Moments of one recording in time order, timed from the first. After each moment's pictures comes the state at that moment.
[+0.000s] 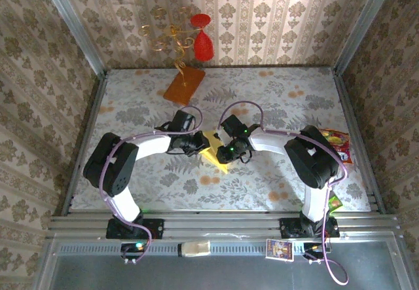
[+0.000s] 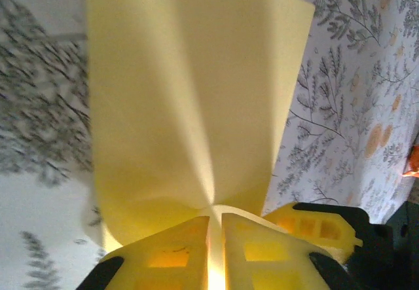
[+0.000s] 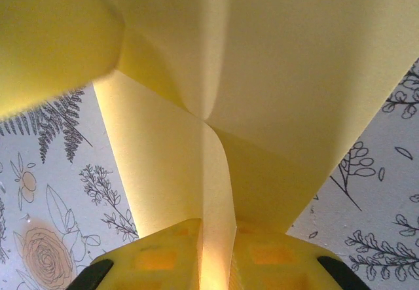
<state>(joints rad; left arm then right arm) -0.58 1.72 0.90 -0.15 0.46 -0.90 0.64 1.87 1.09 -0.41 -0.30 0.21</state>
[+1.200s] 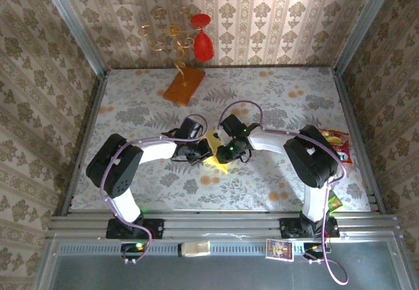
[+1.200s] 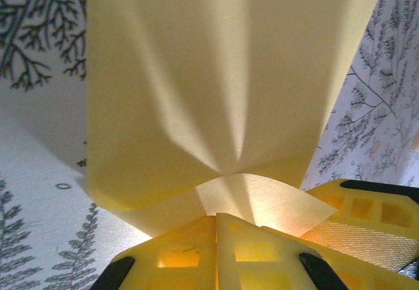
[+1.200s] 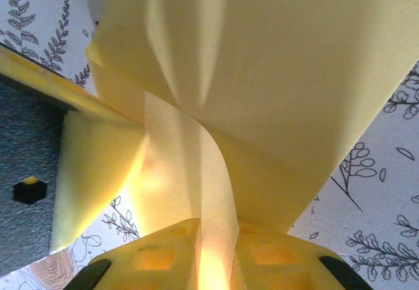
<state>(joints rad) -0.67 1.73 0.86 -0.17 0.39 -1.00 0.64 1.89 1.11 -0.43 -0.30 0.22</state>
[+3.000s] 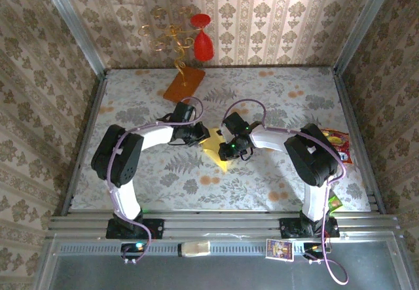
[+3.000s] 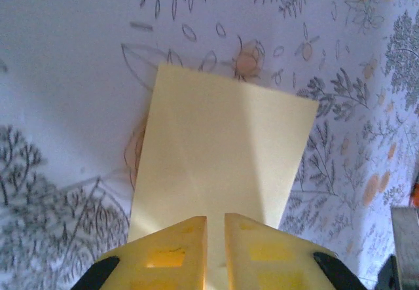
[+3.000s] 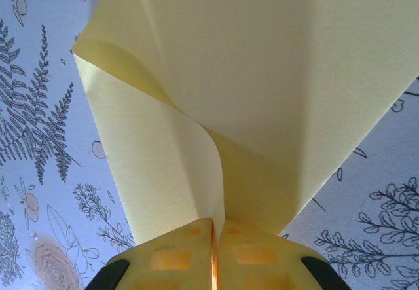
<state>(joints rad) -0.53 1.85 1.05 -0.18 0.43 -0.82 0.61 1.89 1.12 -0.43 -0.32 0.30</state>
